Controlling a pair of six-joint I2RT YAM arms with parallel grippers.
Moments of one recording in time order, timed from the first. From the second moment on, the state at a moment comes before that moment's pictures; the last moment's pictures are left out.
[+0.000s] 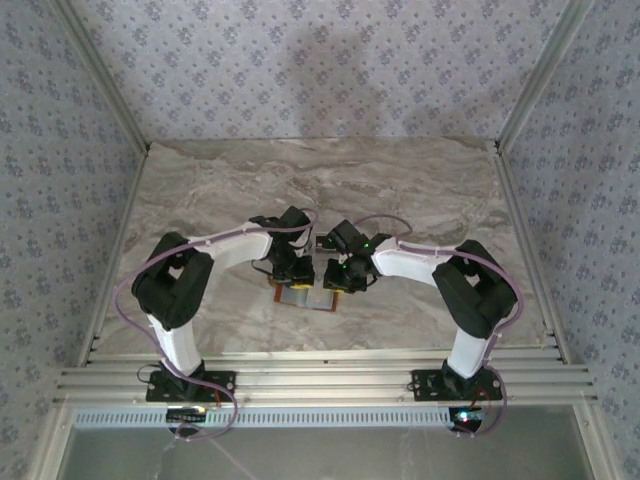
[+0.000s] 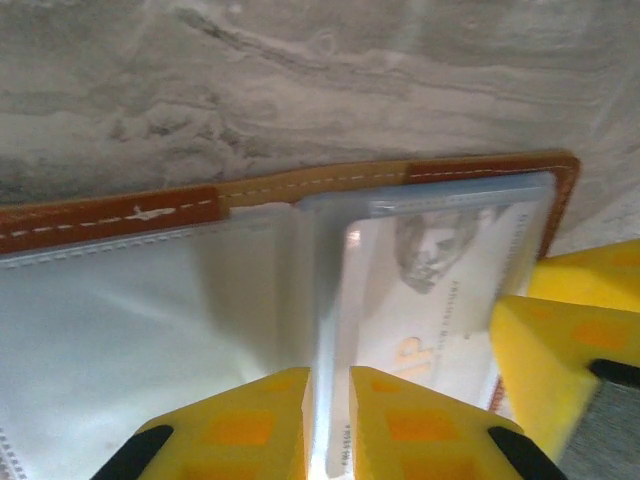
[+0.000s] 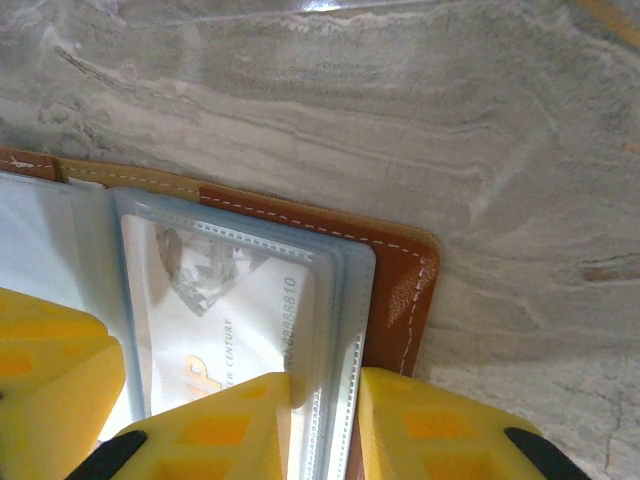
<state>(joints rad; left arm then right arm) -0.68 1.82 1.15 -0.71 0.35 -0.60 0.74 1.76 1.01 -0.46 -0.25 0.83</state>
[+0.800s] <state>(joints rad) -0.76 1.87 1.22 -0.80 0.20 -0.55 0.74 1.76 1.01 -0.46 -0.25 0.83</state>
